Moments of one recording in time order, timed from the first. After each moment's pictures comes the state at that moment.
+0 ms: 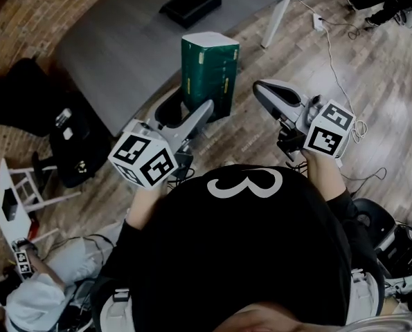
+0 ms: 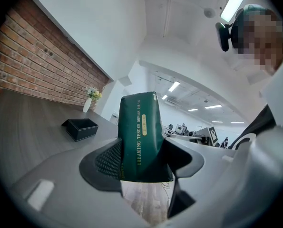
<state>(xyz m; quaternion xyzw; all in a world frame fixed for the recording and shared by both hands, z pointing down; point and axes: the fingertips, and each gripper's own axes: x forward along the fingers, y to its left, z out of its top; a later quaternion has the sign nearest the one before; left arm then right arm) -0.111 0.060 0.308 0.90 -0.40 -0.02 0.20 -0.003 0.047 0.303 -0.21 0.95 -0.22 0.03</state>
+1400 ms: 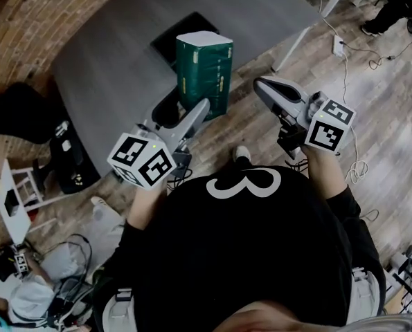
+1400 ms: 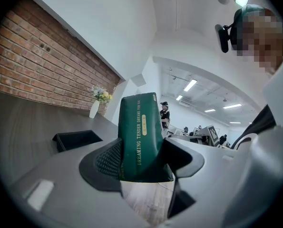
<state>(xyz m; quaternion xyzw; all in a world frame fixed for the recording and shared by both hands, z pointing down) -0.050 -0.204 0.310 0.86 -0.47 -0.02 0.20 0.065 -0.238 0.310 -0.15 0.95 -0.26 0.03</state>
